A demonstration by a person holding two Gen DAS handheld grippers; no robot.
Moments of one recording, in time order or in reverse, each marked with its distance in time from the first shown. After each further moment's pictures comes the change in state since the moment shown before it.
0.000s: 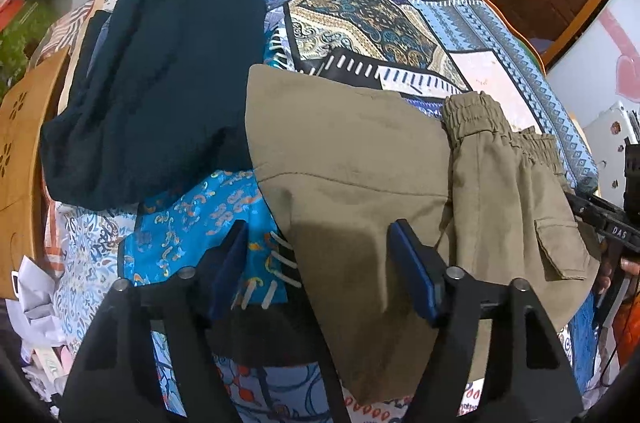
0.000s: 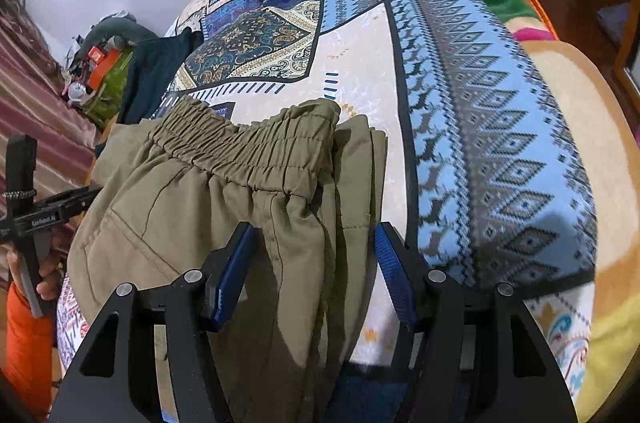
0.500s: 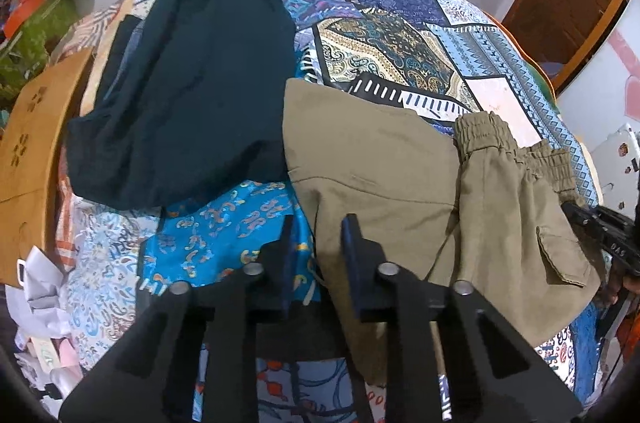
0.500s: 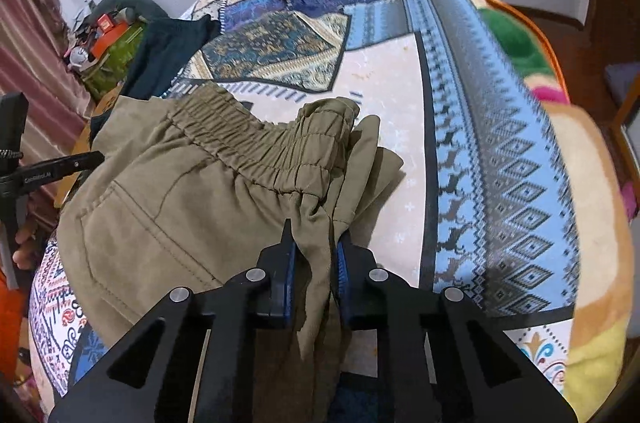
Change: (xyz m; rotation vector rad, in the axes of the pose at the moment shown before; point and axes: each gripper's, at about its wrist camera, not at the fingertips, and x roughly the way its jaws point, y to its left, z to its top) left arm -0.018 0.011 -0.006 -0.039 -0.076 0.051; right arm -0.010 0.022 0.001 -0.160 -0.039 -0.068
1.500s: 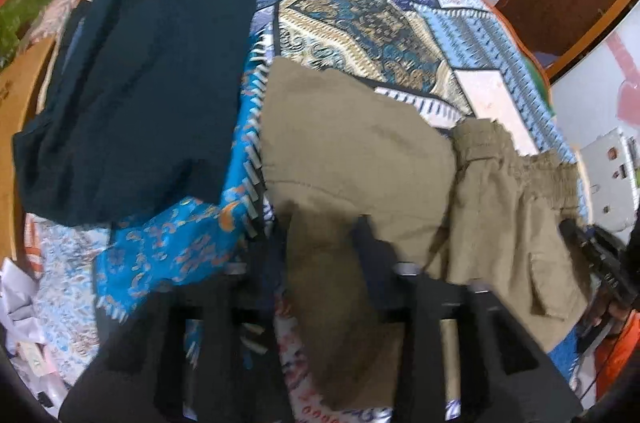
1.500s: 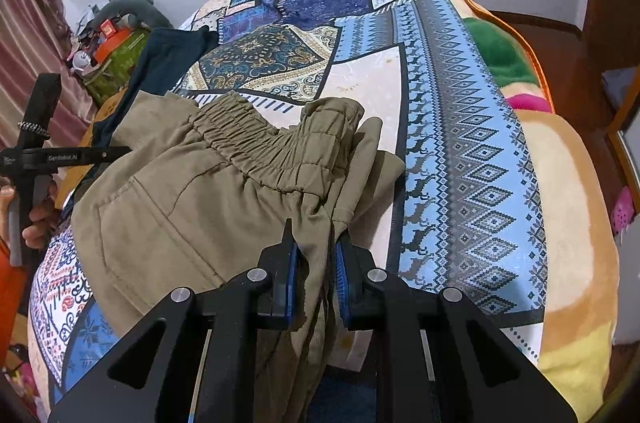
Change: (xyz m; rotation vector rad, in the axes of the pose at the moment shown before) left arm 0.046 -0.025 0.033 -0.034 0.112 -0.101; right arm -0.009 -0.016 -0.002 0.002 -0.030 0.002
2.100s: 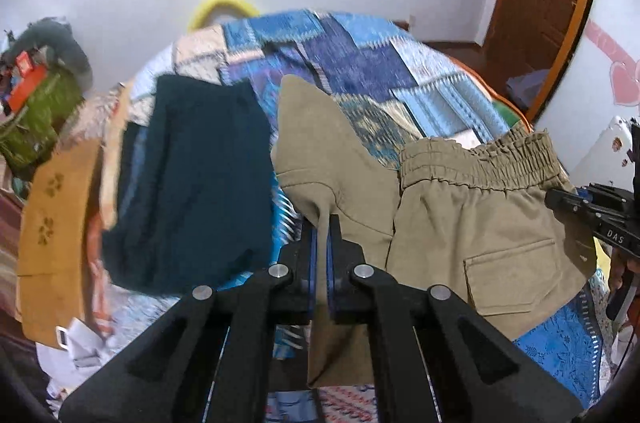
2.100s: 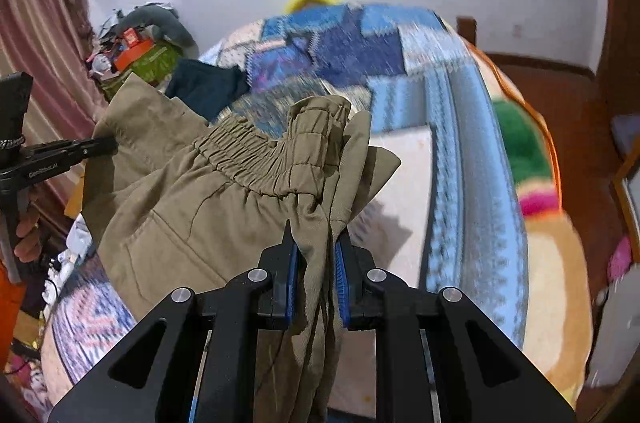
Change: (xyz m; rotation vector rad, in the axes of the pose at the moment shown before) left arm -0.114 -0.025 0.007 0.164 -0.304 0.144; right arm -0.025 0.038 0.056 -0.108 -0.108 0.024
